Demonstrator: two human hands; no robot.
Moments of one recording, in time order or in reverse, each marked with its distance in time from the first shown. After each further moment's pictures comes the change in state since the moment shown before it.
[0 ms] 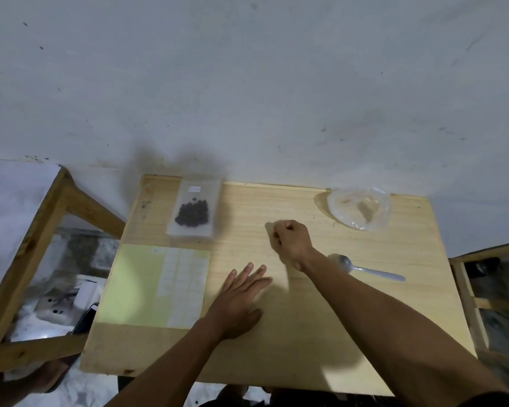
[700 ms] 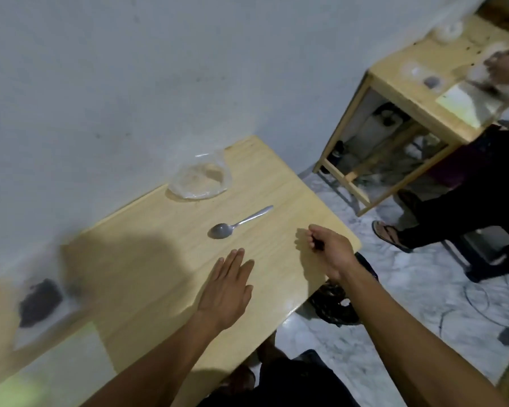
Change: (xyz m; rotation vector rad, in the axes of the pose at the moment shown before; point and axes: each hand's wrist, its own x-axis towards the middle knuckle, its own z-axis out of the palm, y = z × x) left_hand 0.078 0.115 0.051 0.498 -0.076 0.507; right_hand -0.164 0.142 -0.227 0.836 0.726 0.141
